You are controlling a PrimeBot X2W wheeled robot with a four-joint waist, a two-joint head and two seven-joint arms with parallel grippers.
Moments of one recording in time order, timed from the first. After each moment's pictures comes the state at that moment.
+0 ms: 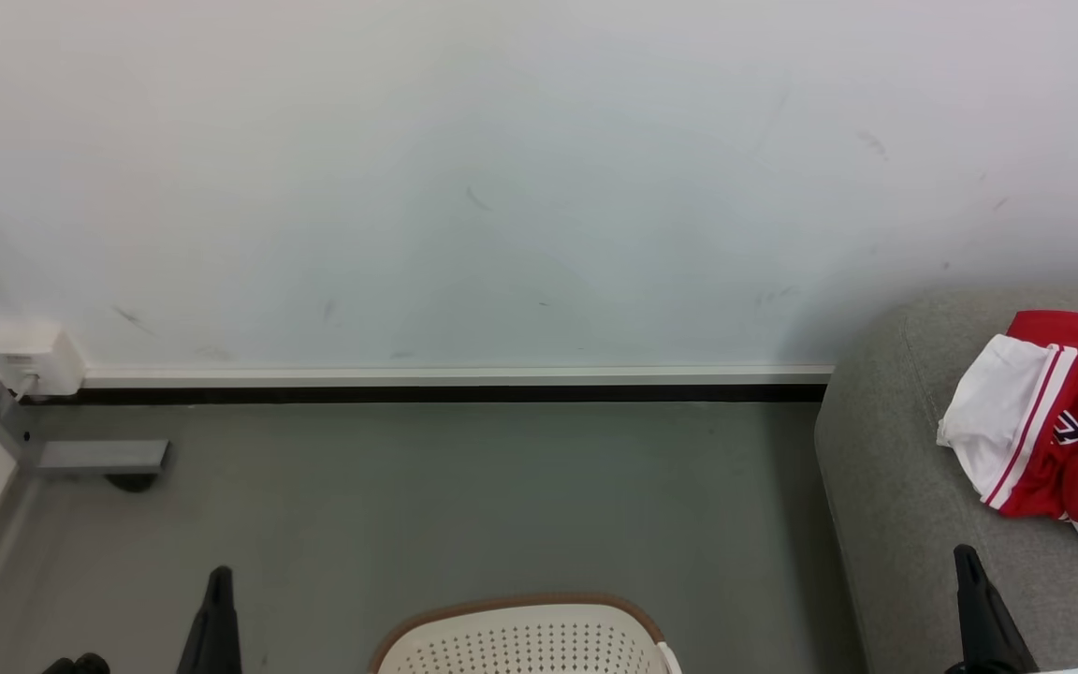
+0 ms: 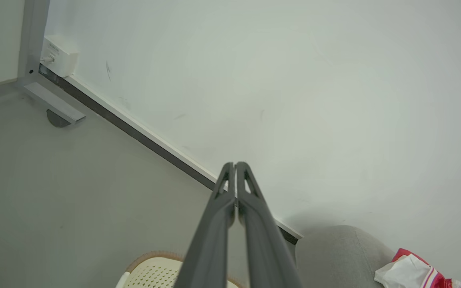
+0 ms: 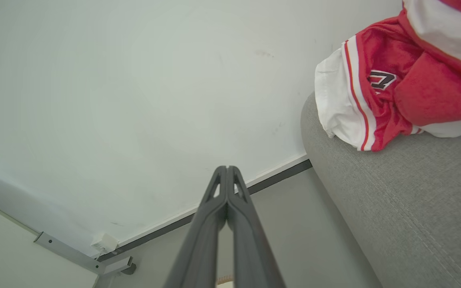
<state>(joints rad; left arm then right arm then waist) 0.04 0.04 0.08 0.17 -0.67 -0.05 -0.13 0.00 -0.10 0.06 0.25 0.79 0.13 -0.14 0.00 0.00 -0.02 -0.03</state>
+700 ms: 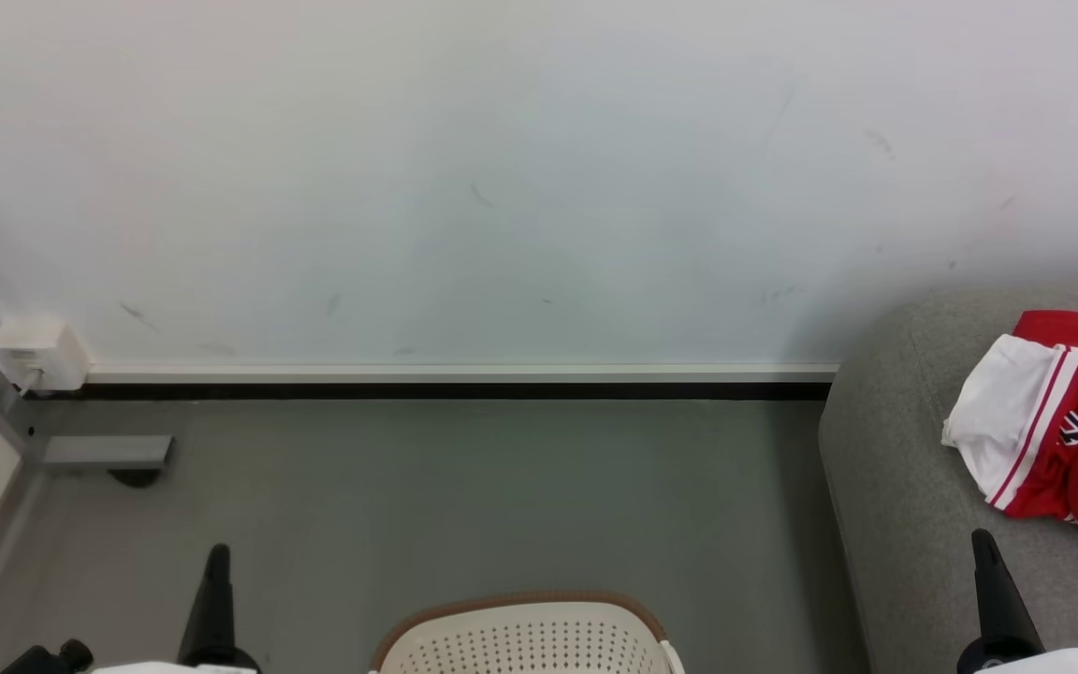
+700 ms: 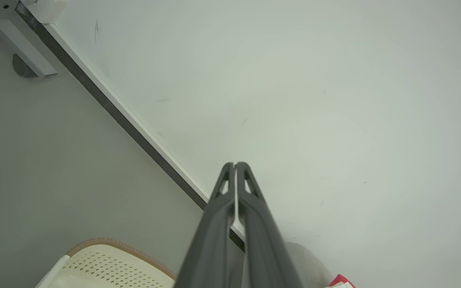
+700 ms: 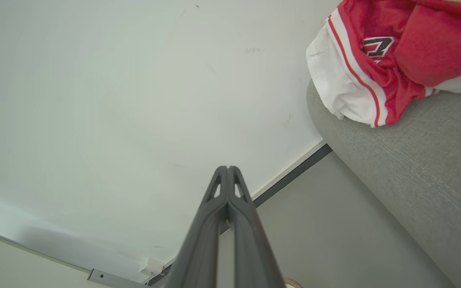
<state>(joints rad) 0.00 0.04 0.09 0.15 -0.95 -0.04 -0.06 -0.04 -0.10 0.04 0.25 1.05 0.13 -0.09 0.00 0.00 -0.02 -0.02</state>
